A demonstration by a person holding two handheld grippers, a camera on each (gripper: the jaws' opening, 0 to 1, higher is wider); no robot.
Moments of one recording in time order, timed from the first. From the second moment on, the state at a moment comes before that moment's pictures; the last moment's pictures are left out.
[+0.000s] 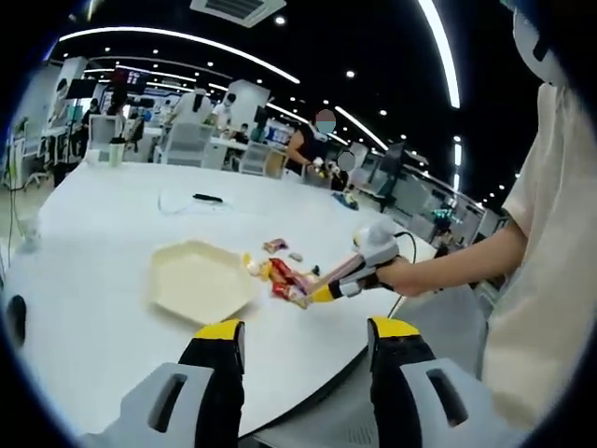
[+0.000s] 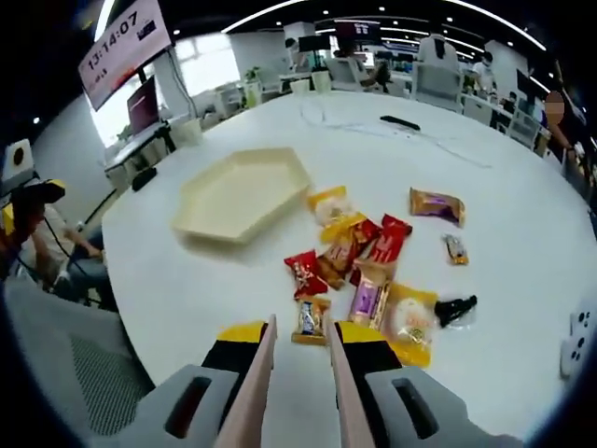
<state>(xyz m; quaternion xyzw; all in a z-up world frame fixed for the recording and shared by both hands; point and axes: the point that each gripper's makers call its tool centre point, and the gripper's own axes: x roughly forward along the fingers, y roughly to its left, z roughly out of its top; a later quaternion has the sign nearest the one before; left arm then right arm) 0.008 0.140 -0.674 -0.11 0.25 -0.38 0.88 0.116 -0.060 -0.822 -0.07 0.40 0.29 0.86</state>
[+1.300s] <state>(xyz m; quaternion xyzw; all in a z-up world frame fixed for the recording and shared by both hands) 0.006 0.136 -0.675 -0.11 0.25 -0.38 0.88 0.102 -0.049 -0.839 -0.04 0.43 0.29 0.85</state>
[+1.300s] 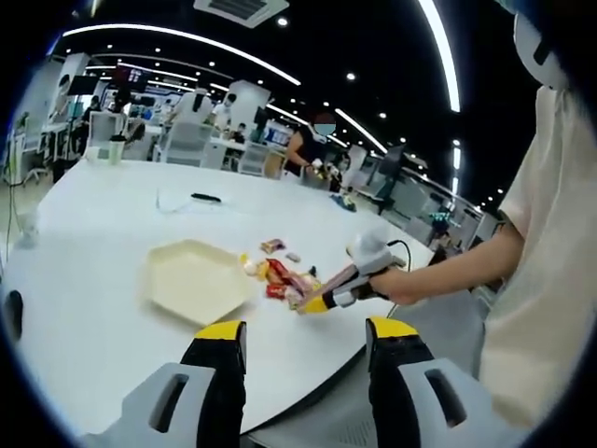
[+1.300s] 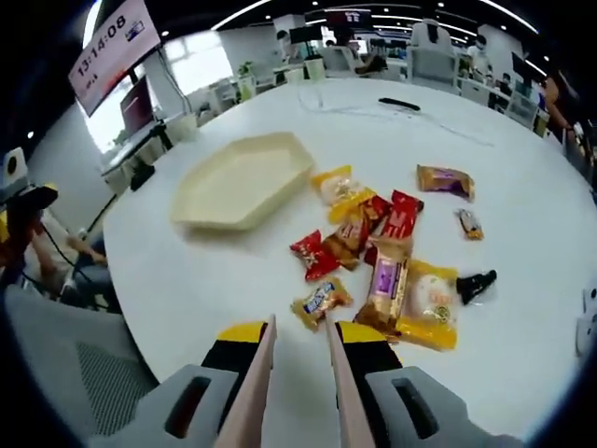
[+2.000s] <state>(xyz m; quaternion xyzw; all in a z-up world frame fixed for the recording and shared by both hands) 0.007 0.130 -0.678 -0.11 0.25 -0.40 0.88 0.110 -0.057 -0.827 -0.08 0.41 0.30 0.86</state>
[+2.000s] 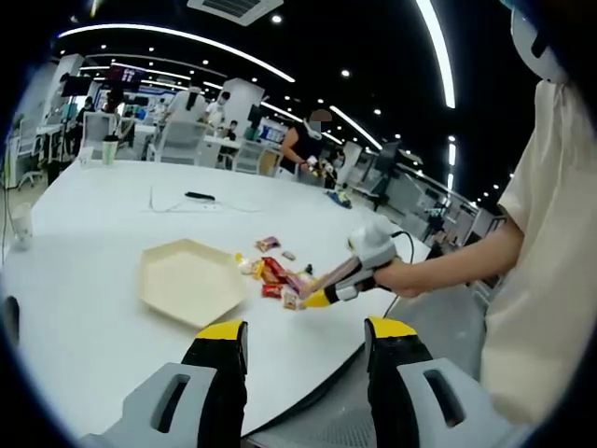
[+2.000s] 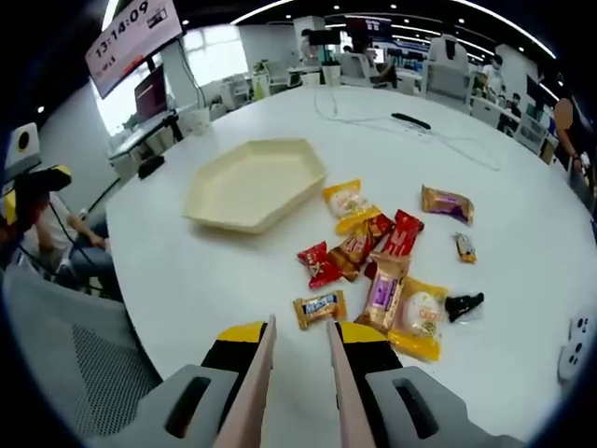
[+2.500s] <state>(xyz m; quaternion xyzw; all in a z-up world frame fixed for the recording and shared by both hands) 0.000 0.133 -0.693 -0.10 0.27 -0.39 0.87 0.128 -0.058 -0.830 -0.12 0.41 0.31 0.85</state>
